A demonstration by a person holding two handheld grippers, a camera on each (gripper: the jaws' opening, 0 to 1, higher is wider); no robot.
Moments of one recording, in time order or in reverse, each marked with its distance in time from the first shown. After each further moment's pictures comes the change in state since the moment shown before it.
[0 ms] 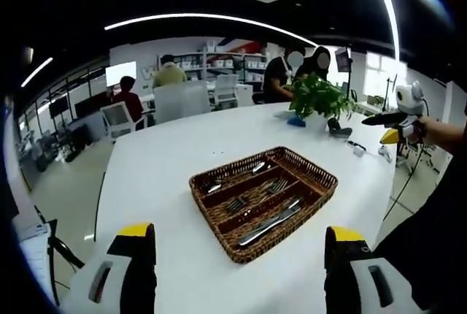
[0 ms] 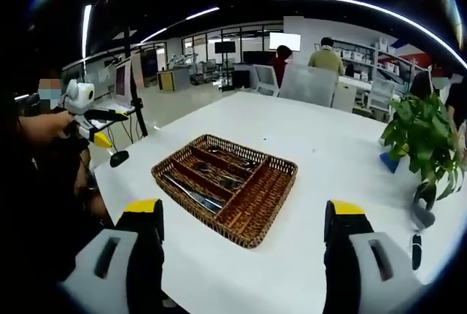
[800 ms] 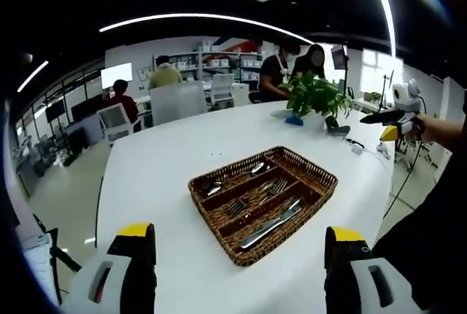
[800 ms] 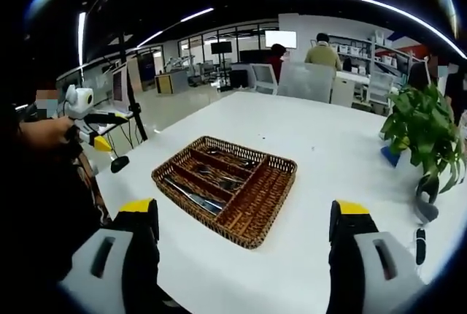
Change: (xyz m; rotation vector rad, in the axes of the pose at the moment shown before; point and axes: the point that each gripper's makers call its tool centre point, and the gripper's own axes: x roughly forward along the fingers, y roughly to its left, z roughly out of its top) left arm 0.002 -0.004 0.009 0.035 0.010 -0.010; right arm 0.000 -0.006 0.003 0.042 -0.002 0.007
